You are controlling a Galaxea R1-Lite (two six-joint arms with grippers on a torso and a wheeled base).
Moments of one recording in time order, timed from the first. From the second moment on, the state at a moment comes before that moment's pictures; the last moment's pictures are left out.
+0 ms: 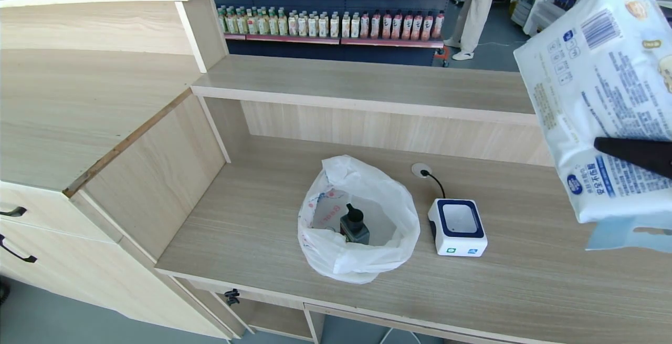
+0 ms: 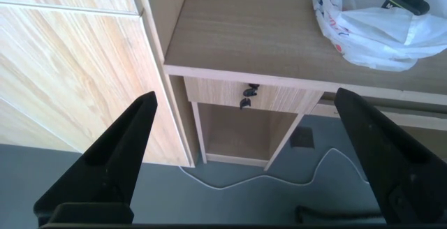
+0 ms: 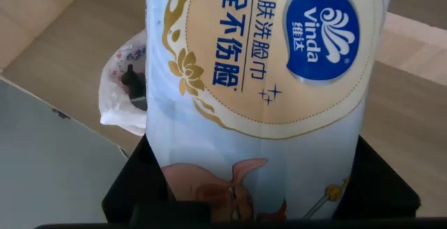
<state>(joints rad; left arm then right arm) -0.08 0.10 0.00 0.00 0.00 0.00 0.37 1.04 -0.98 0.12 -0.09 -0.07</state>
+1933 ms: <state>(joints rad) -0.08 0.10 0.00 0.00 0.00 0.00 0.11 1.36 -0.89 0.01 0.32 -0.29</state>
